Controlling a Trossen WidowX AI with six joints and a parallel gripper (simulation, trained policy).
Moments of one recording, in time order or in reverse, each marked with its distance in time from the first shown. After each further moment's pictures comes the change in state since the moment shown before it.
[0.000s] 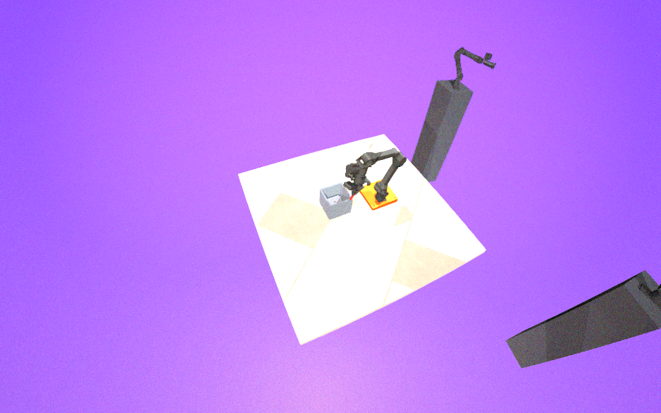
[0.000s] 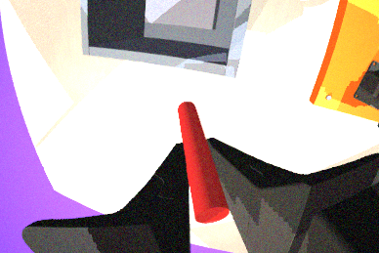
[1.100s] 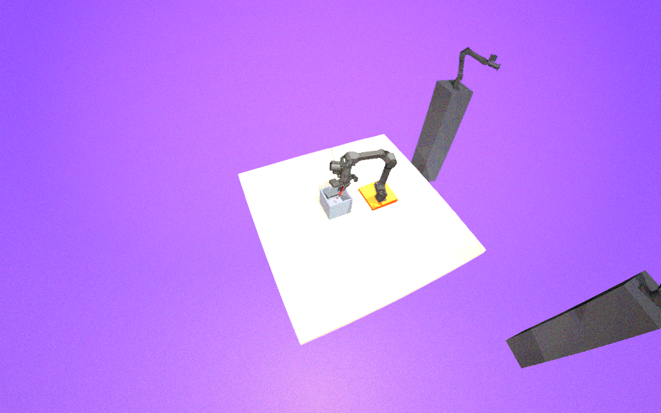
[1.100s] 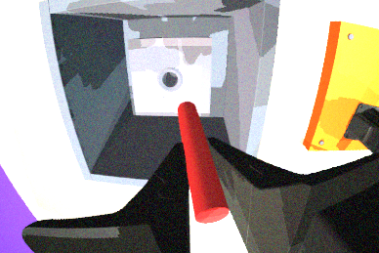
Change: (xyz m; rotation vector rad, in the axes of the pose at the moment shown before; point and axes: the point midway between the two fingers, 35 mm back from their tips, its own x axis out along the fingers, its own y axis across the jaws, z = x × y) arm 0.034 -0.002 0.099 0.130 -0.053 -0.157
